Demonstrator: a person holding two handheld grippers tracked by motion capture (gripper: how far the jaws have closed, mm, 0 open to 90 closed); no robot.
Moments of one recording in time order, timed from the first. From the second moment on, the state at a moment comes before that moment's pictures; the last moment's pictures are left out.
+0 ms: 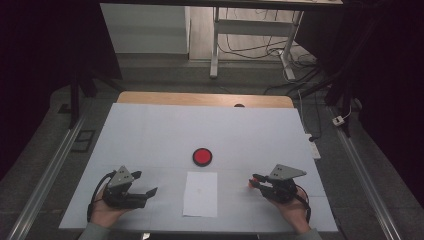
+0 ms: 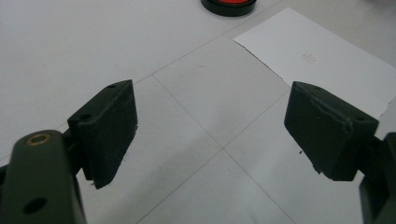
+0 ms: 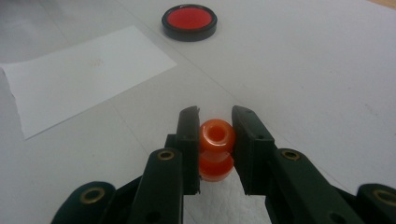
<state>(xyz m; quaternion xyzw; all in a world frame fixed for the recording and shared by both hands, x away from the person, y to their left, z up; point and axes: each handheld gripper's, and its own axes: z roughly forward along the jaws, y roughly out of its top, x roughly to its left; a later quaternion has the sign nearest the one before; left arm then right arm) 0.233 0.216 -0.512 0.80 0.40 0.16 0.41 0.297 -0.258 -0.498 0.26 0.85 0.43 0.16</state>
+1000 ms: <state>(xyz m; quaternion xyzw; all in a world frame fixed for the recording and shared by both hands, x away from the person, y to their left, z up) 0.235 0.213 -0.512 0.80 0.40 0.16 0.41 0.300 -0.257 -0.478 0.28 0.79 0.52 0.15</state>
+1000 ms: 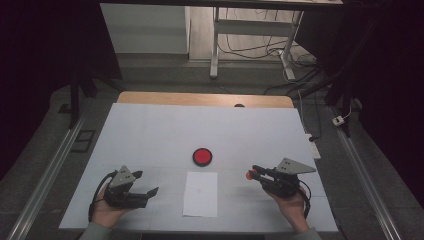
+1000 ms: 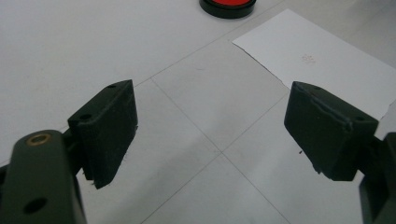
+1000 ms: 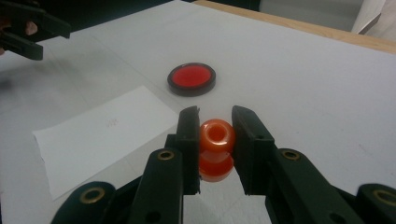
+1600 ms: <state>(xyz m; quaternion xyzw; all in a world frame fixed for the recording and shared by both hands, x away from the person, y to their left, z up) 0.238 0.211 -0.512 0.80 0.40 0.16 0.41 0.303 -0.243 -0.466 0.27 0.79 0.54 0.13</state>
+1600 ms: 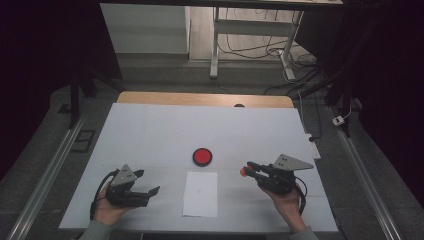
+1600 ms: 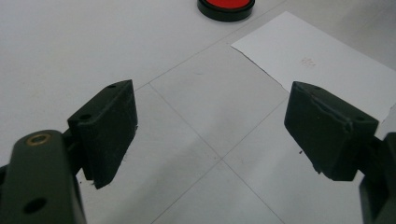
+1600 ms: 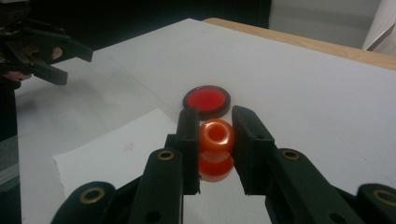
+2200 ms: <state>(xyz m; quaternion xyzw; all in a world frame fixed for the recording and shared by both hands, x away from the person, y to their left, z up) 0.240 0.210 -0.512 0.80 0.40 0.16 0.41 0.306 -0.225 -0.459 0.26 0.79 0.55 0.13</state>
